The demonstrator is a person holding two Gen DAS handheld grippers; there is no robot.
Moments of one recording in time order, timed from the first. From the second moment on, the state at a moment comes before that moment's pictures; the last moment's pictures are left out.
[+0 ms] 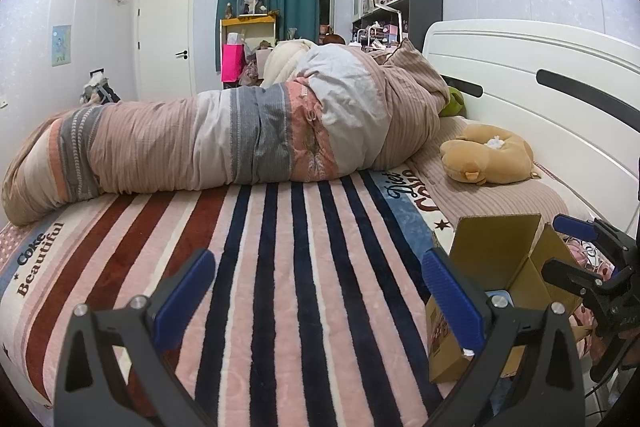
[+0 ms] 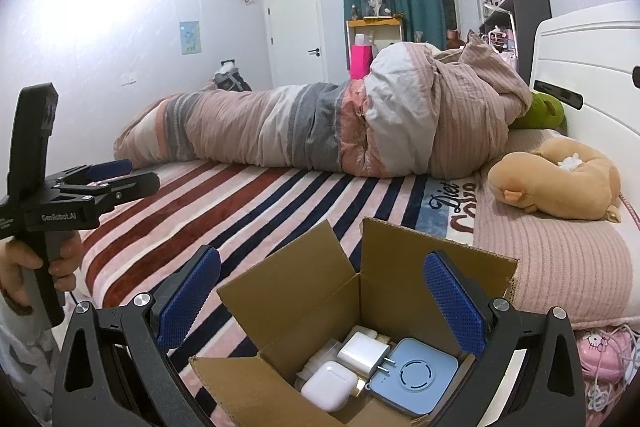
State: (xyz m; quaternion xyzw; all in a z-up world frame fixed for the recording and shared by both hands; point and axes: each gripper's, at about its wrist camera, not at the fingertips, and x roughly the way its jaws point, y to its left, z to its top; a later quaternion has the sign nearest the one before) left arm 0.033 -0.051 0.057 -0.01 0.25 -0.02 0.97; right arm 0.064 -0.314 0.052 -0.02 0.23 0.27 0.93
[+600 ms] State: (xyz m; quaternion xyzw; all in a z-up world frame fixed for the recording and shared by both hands) left arm 0.030 -0.047 0.058 -0.01 0.25 -0.02 0.97; right arm 0.064 -0.312 0.053 -0.03 0.23 0.27 0.93
